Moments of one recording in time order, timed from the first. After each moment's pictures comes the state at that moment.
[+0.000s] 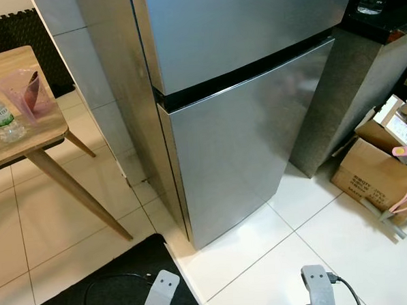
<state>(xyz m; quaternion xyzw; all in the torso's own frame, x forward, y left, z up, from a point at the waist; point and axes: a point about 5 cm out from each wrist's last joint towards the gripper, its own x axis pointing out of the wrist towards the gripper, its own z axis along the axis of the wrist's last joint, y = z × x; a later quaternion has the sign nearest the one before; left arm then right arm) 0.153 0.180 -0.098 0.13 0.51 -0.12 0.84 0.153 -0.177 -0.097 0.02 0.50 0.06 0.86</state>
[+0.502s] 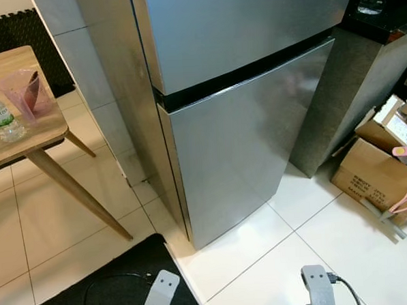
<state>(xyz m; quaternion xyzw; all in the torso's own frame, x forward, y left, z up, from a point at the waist) 0.153 0.180 -0.098 0.13 0.51 -0.13 0.84 0.153 -0.177 -0.097 0.02 0.50 0.06 0.86</state>
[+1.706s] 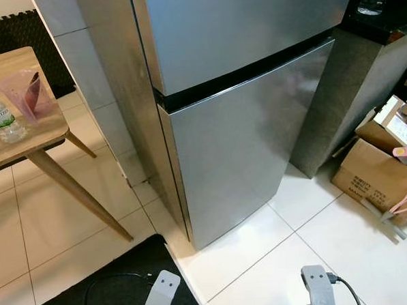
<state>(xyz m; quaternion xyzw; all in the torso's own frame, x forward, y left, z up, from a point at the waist) 0.153 0.179 -0.098 0.14 0.51 -0.13 0.84 0.153 -0.176 -0.098 0.02 0.50 0.06 0.86</state>
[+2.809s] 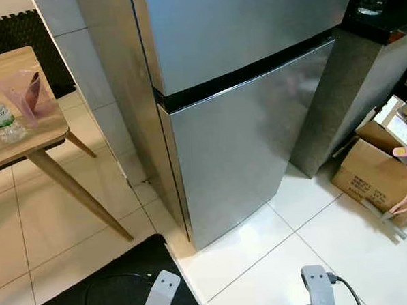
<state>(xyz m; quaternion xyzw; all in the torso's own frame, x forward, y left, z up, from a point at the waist) 0.153 0.179 -0.098 0.14 0.51 -0.13 0.84 0.153 -0.177 -0.098 0.01 0.50 0.06 0.86</state>
